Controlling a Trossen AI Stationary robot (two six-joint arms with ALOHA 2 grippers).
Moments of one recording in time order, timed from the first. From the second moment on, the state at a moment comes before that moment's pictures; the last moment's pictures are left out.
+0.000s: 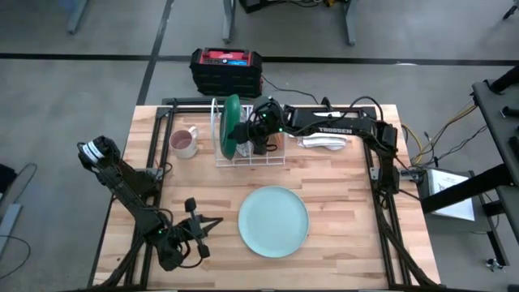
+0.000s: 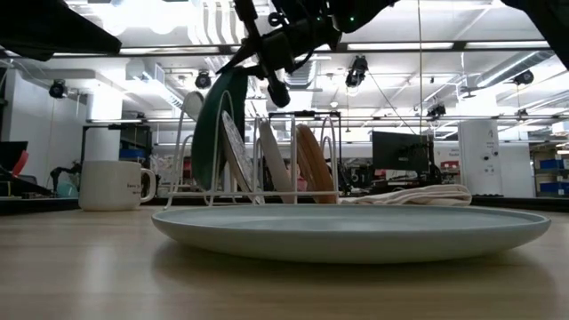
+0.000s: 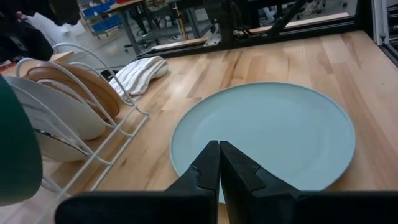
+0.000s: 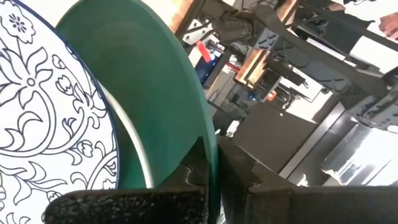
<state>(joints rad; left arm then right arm) -0.94 1.49 0.69 -0.01 -1.21 -0.57 -0.26 1.98 1.68 -0.15 -0.29 -2.26</state>
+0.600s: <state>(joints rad) -0.95 1.48 0.69 -0.03 -1.21 -0.59 -0.26 2.04 1.69 -0.12 -0.29 -2.29</state>
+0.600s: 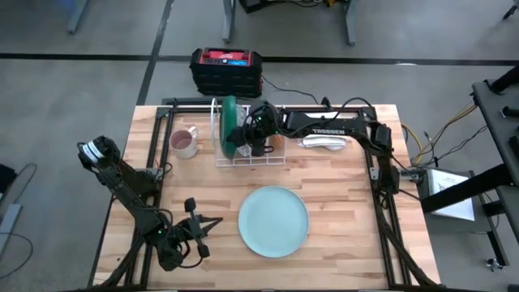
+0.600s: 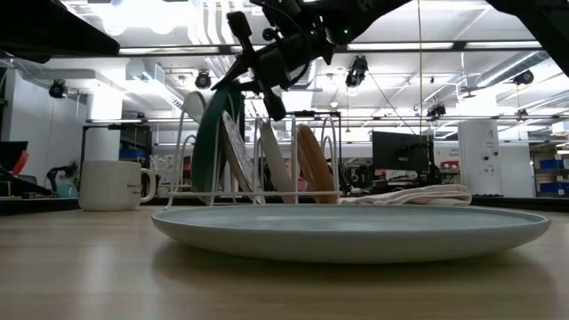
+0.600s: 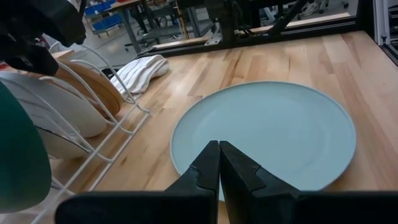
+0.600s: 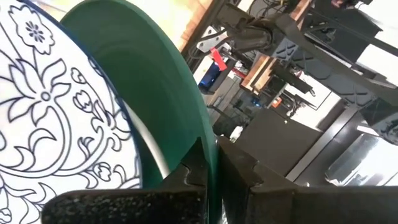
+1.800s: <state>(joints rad) -0.95 1.48 0.69 -0.07 -1.22 -0.65 -0.26 2.05 1.69 0.06 -0.10 -2.01</state>
